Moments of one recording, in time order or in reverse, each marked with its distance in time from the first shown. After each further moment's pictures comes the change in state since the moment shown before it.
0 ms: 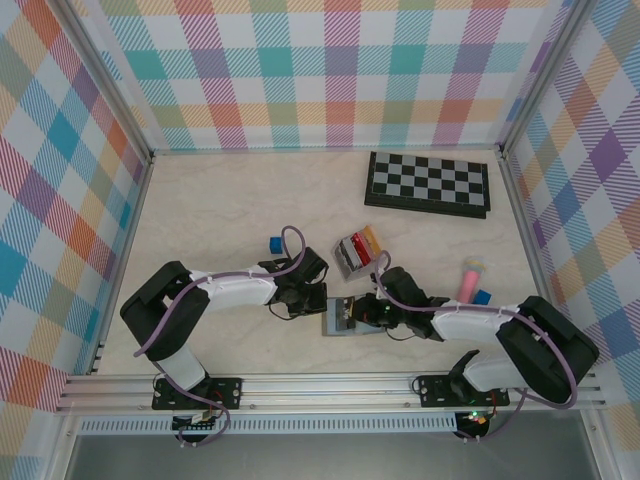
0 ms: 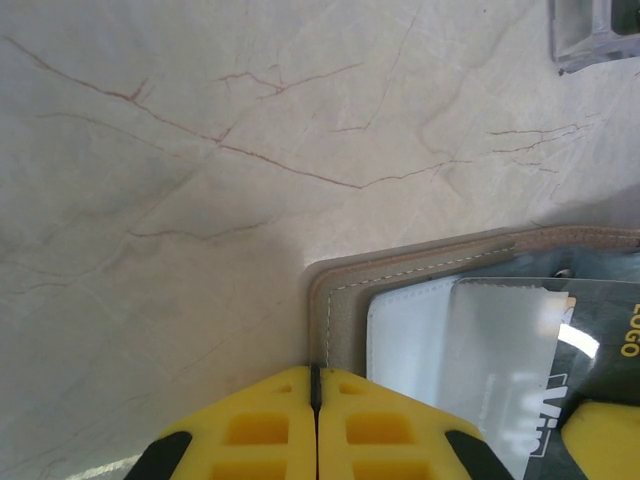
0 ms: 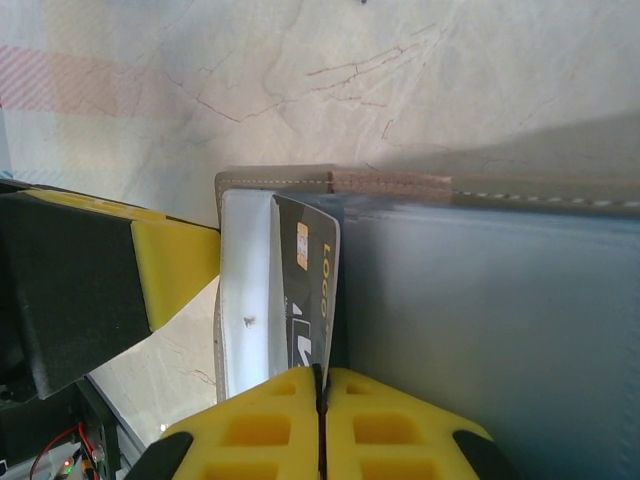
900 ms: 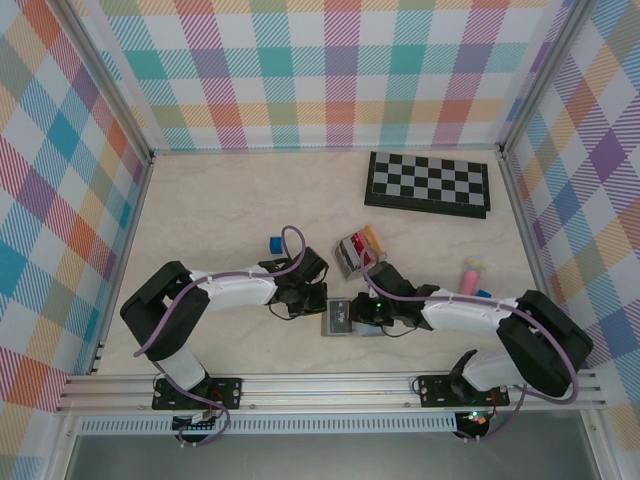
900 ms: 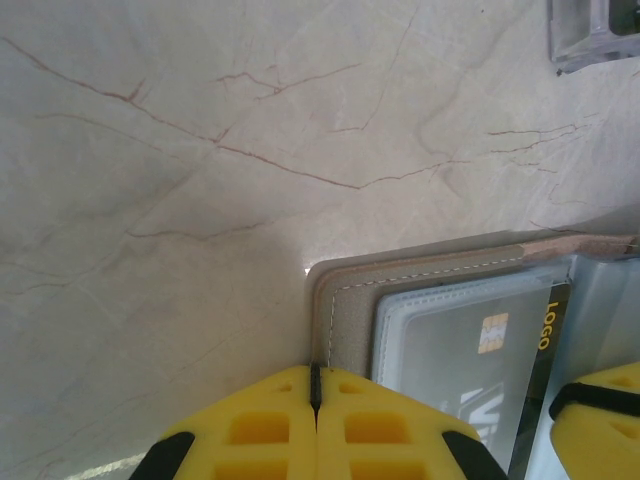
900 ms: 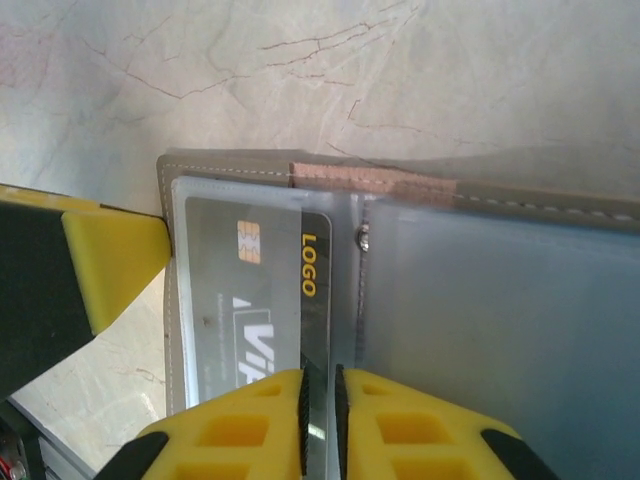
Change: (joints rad) left arm 0.000 0.000 0.001 0.000 0.000 0.000; right arm 0.053 0.043 0.172 -0.316 0.103 -0.060
